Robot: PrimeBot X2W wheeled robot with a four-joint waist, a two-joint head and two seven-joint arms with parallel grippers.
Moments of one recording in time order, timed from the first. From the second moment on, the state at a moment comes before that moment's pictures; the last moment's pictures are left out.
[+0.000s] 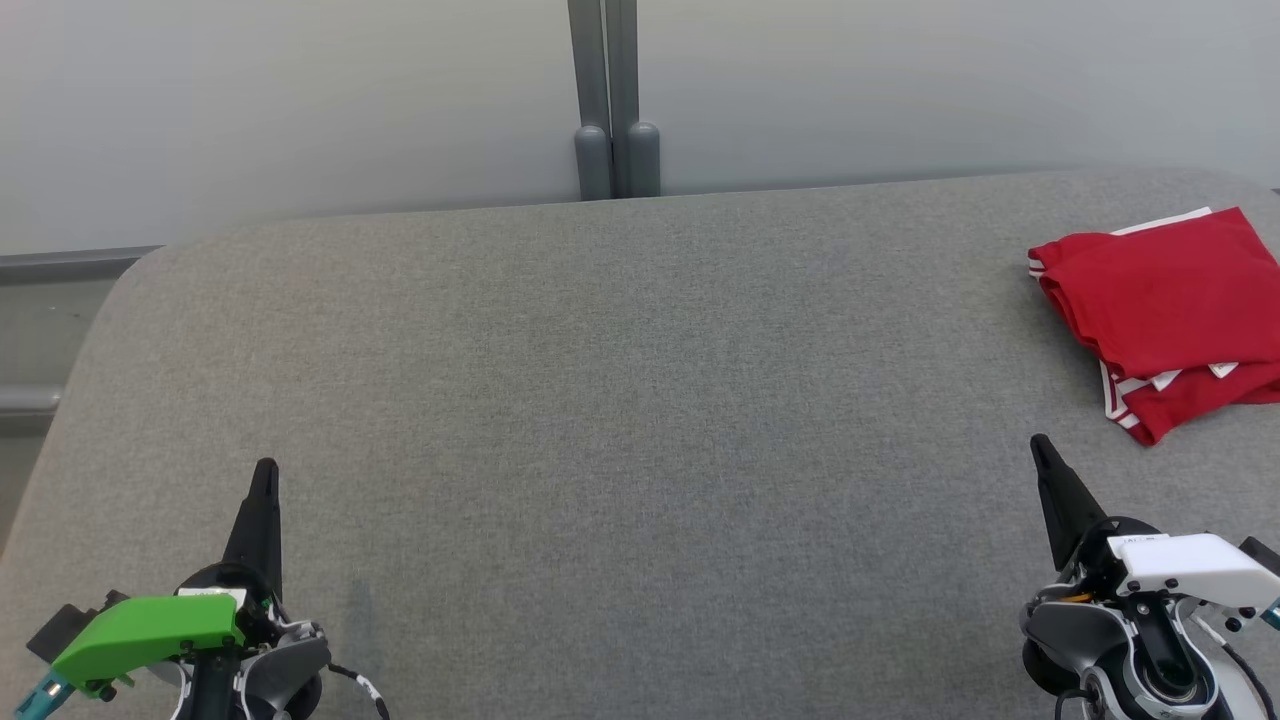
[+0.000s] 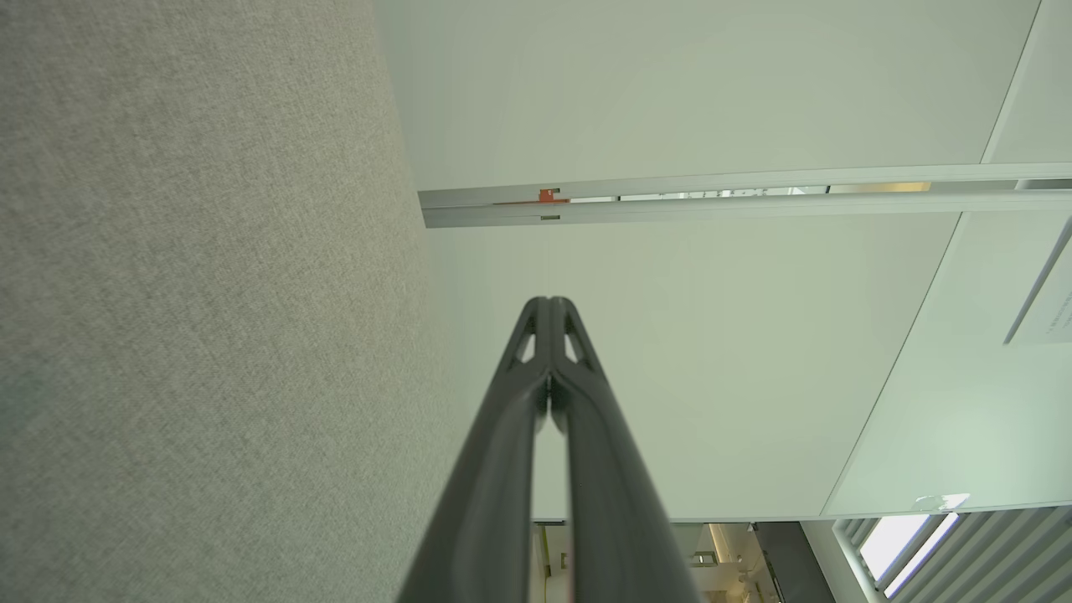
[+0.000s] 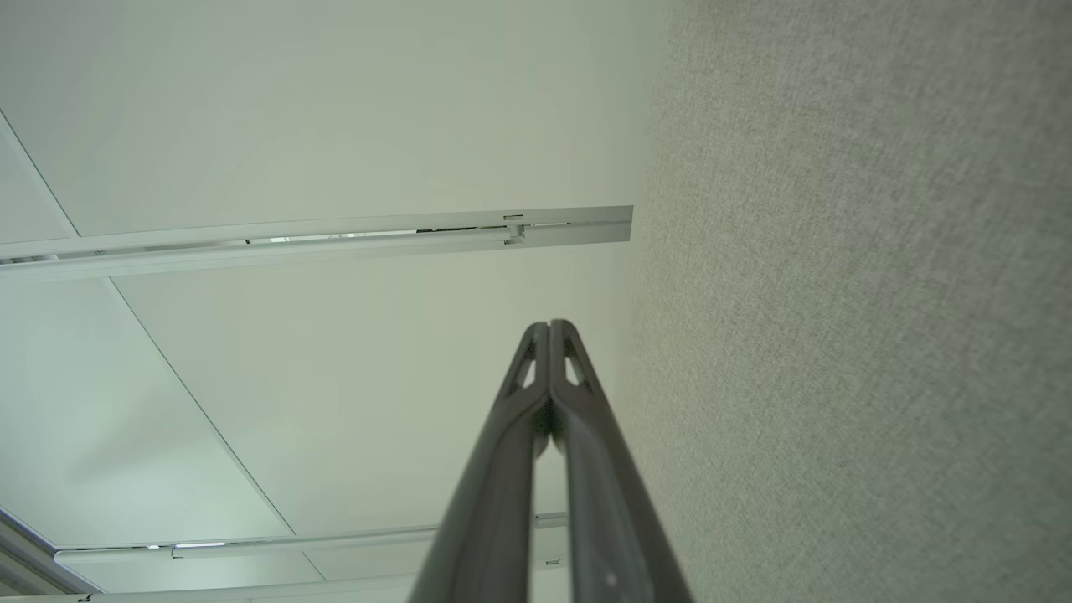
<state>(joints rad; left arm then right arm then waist) -0.10 0.05 0.11 0.25 -1.61 -0.13 0.11 -0.10 -0.05 -0.11 0.25 1.61 0.13 0.11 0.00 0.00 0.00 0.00</state>
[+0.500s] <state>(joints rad) -0.10 0.05 0.11 0.25 -1.61 -0.13 0.11 -0.10 -0.05 -0.11 0.25 1.61 0.13 0.11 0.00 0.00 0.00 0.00</state>
